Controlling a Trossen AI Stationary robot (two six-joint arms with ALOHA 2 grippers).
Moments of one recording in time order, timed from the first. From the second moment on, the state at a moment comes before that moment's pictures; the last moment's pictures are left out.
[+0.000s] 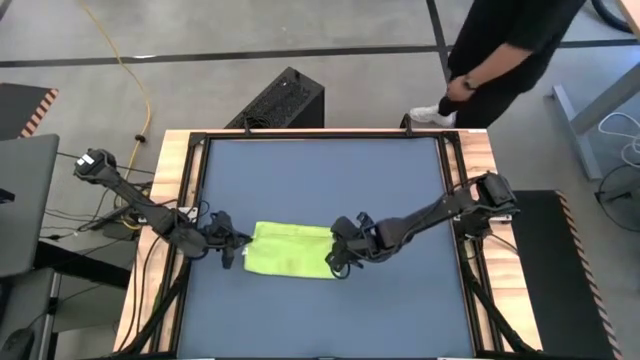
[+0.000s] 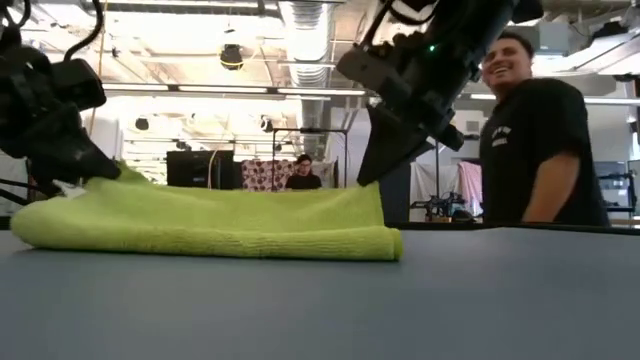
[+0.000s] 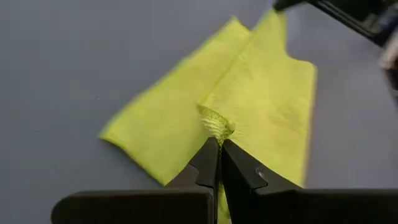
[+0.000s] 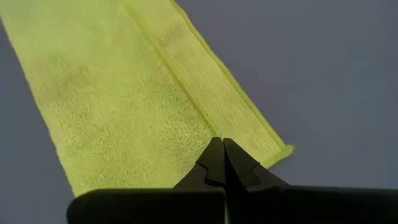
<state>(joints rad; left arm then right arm) -0.59 0.60 0.09 -0.07 -0.66 -0.87 0.27 1.79 1.16 -0.40 0.46 0.85</state>
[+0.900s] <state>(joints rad) -0.37 0.65 0.09 -0.04 -0.56 -0.71 0.21 1.79 1.16 -0.46 0.48 0.91</state>
